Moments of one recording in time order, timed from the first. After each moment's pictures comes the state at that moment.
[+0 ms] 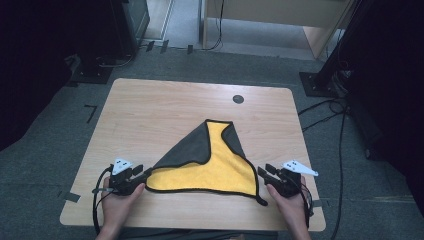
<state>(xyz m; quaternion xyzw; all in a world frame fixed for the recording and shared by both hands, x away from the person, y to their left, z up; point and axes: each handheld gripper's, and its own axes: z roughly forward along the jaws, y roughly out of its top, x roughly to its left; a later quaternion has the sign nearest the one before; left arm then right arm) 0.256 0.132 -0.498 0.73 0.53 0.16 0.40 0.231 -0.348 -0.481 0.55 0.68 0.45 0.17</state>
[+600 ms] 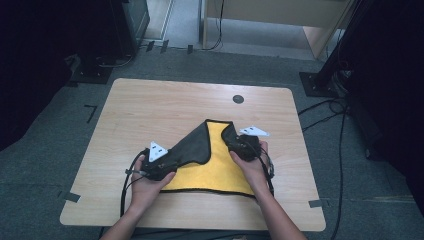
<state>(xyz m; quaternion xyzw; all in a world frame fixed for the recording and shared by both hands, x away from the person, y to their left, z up) 0.290 0.047 -0.483 0.77 0.44 0.18 0.42 0.341 -0.247 -0.476 0.53 0.72 0.40 0.20</state>
